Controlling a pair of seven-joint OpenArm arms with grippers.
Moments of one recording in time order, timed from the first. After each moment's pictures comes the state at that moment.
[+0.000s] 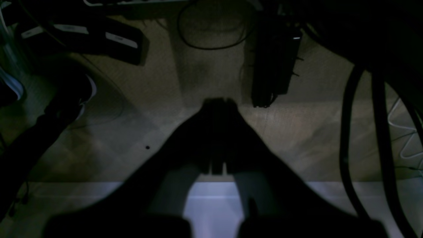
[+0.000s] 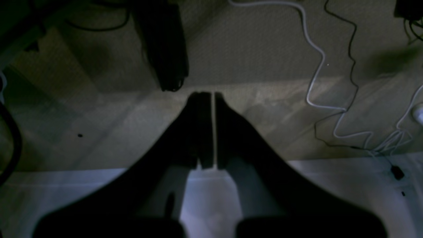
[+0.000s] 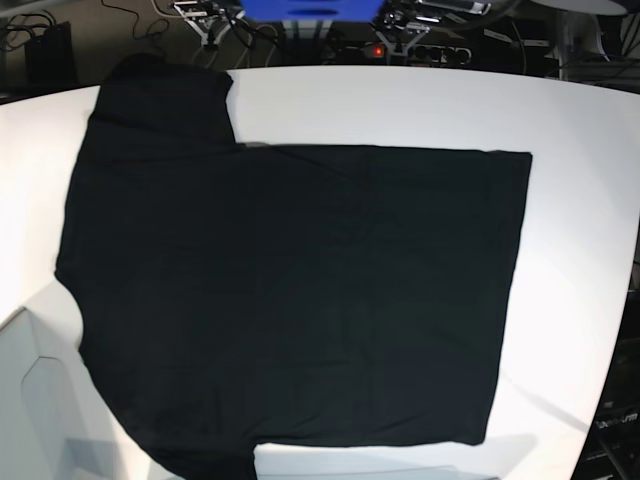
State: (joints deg) left arm 4.0 -1.6 3.3 2.9 -2.4 0.1 1.2; right arm -9.9 -0.5 2.0 12.7 0.4 -1.4 -8.0
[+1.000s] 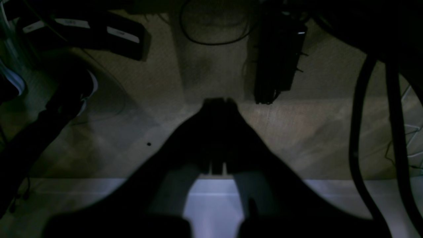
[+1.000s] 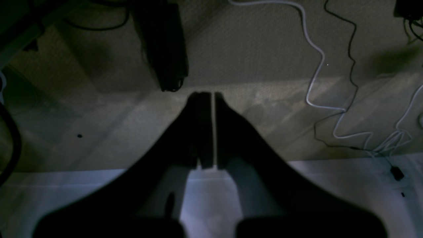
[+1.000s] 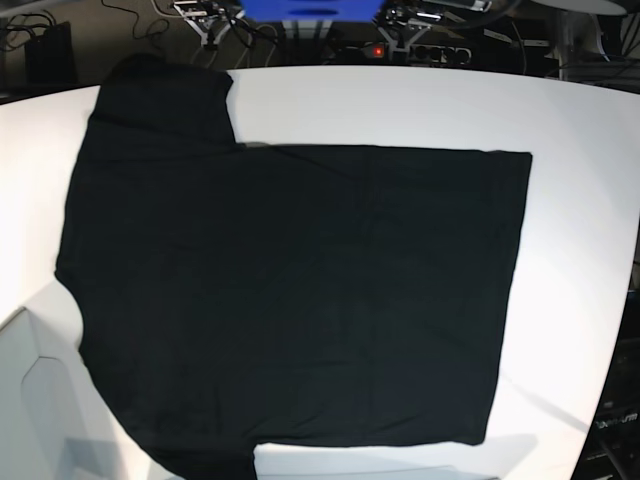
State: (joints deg) left arm 4.9 -1.9 3.2 2.9 -2.4 0.2 1.0; right arm -9.9 -0.5 2.0 12.7 0.4 -1.4 -7.8
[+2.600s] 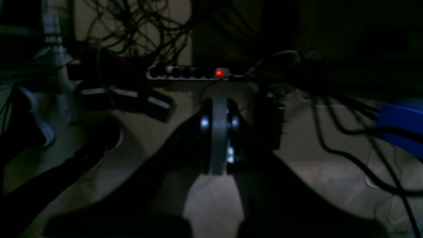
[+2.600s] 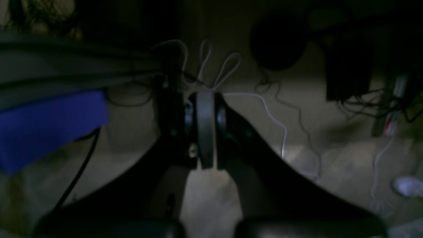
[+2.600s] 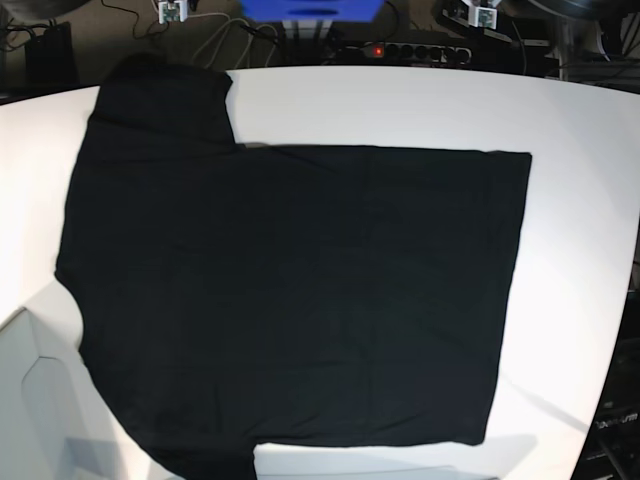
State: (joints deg) left arm 59.5 -22.0 3.2 88.8 -23.7 1.0 2.3; right arm -62.8 1.4 1.9 101.9 0.4 -0.2 -14.7
